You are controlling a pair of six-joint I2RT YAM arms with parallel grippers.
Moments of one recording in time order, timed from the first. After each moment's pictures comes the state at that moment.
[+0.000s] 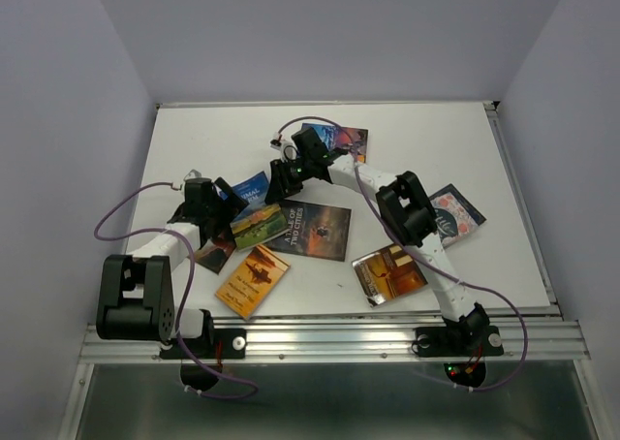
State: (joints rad) left arm -0.06 1.36 0.58 0.01 0.06 -0.82; right arm 0.67 2.53 2.09 -0.33 -0.76 0.38
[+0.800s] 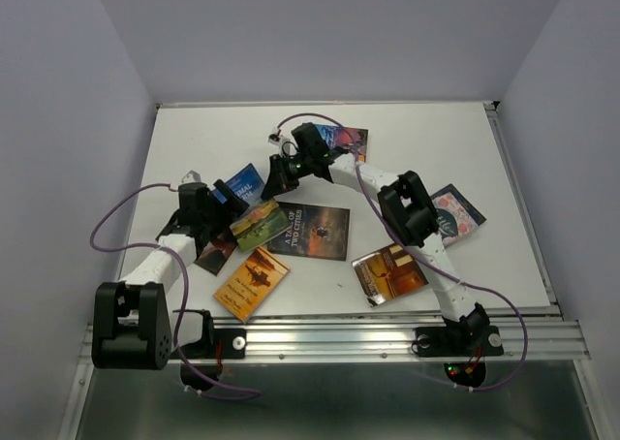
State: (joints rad) left arm -0.06 1.22 0.53 -0.02 0.10 -0.78; right arm 0.67 2.51 2.08 -0.25 -0.82 0.45
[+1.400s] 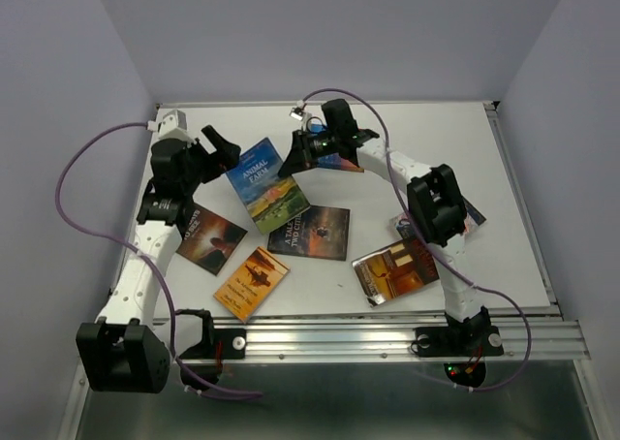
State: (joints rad) left arm -0.07 1.08 0.89 -0.15 0.10 -0.58; right arm 0.57 2.32 1.96 -0.18 -0.98 0.44
